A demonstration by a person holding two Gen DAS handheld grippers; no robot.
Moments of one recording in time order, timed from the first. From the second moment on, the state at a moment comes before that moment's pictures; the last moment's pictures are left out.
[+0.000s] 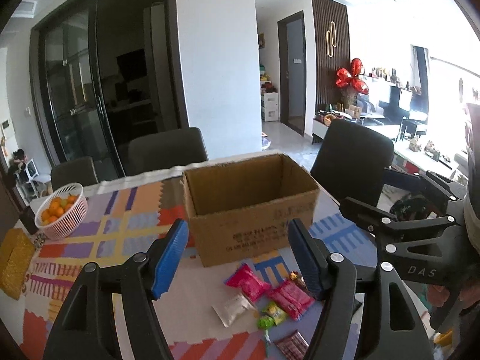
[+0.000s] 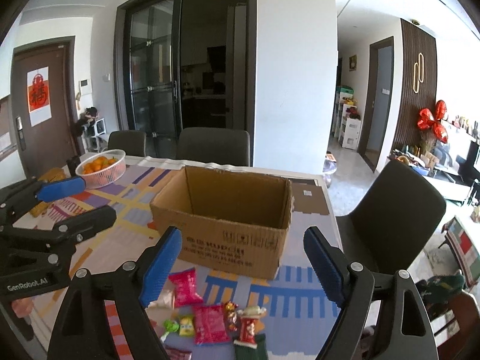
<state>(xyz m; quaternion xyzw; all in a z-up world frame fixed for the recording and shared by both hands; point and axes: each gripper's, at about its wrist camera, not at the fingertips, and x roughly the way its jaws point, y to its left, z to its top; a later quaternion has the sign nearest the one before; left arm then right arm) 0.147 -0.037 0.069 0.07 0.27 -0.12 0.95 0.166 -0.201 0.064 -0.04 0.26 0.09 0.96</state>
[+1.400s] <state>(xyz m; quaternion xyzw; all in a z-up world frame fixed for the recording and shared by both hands) 0.129 -0.052 -0.095 0.08 0.46 -0.15 0.87 0.137 -0.223 -0.106 -0.05 0.49 0.04 0.87</state>
